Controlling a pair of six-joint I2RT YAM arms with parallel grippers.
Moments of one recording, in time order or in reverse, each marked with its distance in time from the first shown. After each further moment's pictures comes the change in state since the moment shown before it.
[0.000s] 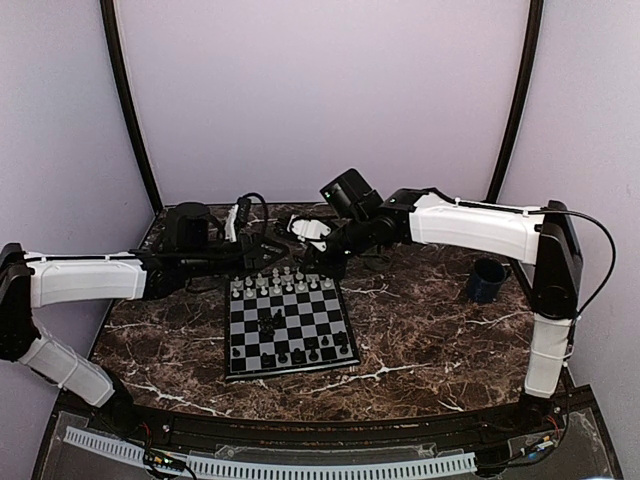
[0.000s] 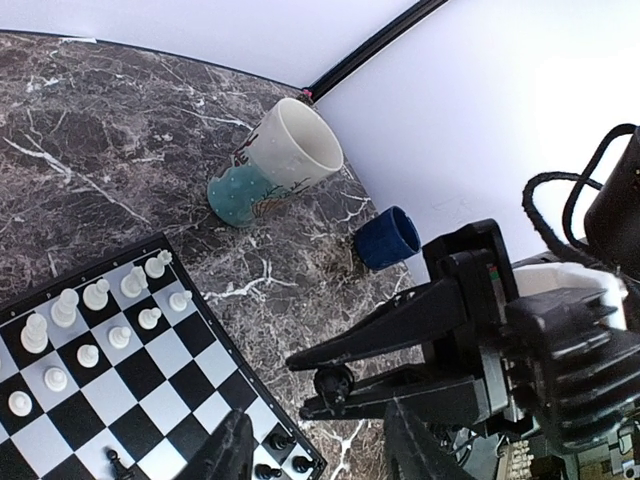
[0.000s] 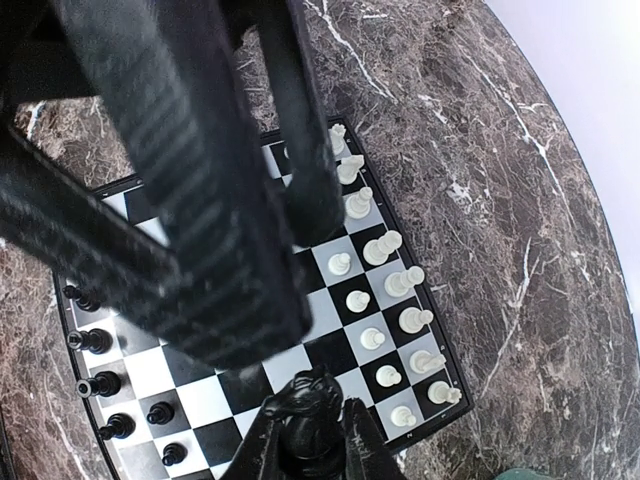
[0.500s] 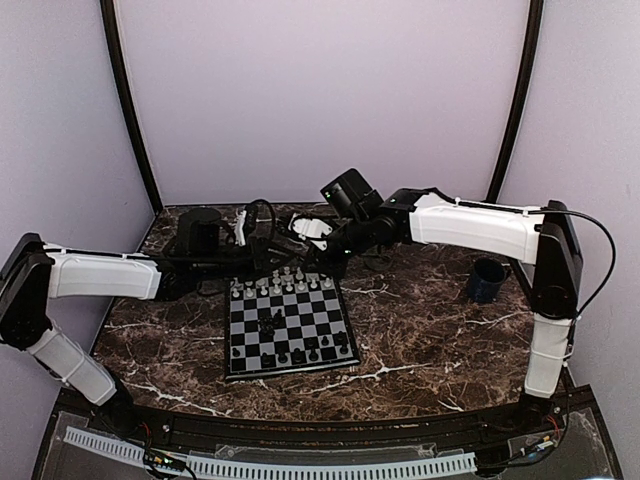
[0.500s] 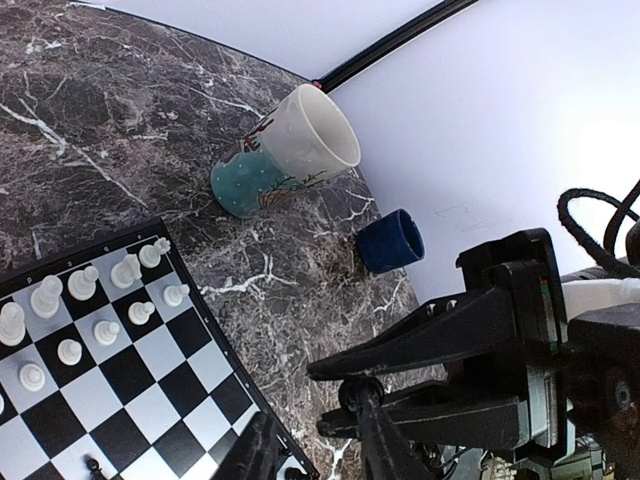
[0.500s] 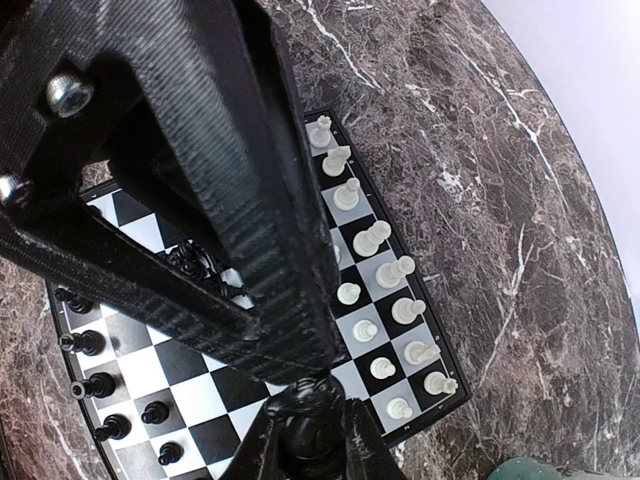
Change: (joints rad) left arm -0.020 0.102 0.006 0.081 -0.016 -0.087; right arm -0.001 0.000 0.000 -0.001 0.019 0.026
